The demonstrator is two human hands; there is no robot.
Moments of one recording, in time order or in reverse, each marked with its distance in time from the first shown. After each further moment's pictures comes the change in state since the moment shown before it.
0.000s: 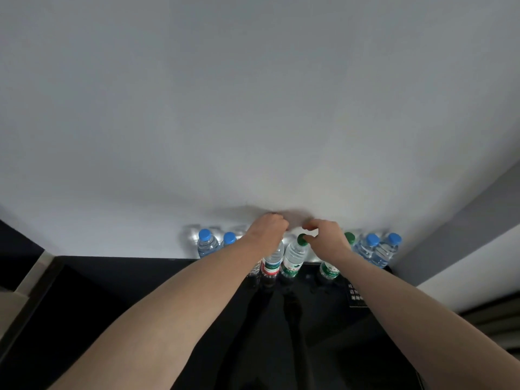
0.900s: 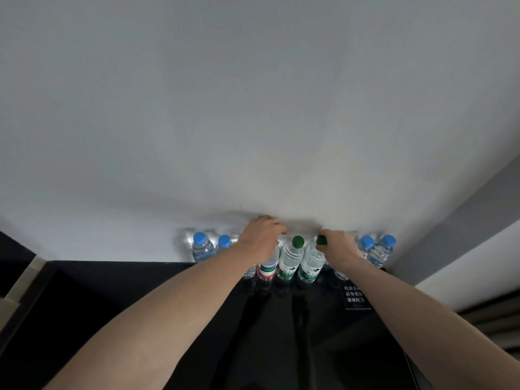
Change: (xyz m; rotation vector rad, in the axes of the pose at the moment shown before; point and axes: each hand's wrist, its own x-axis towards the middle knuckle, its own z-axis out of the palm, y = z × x) left_hand -0.009 -0.003 0.009 -0.075 0.011 -0.015; right_hand -0.001 0.039 -0.007 -0.261 -0.068 0.062
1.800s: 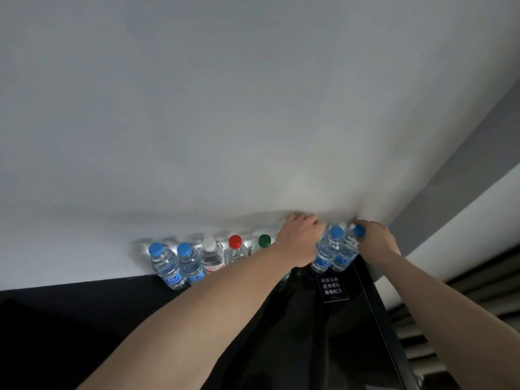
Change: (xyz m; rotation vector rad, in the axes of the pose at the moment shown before) left_hand 0.085 0.134 0.033 -0.009 0.044 0.235; right_hand -0.011 0.140 -0.038 0.122 0.190 0.277
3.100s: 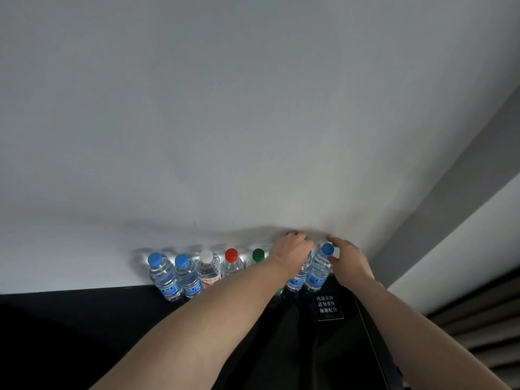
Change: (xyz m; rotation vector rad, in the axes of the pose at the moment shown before) left_hand -0.002 0.000 -0.009 0.011 -0.043 -0.072; right_hand -0.018 -0.027 0.020 0.125 -0.034 -0.103
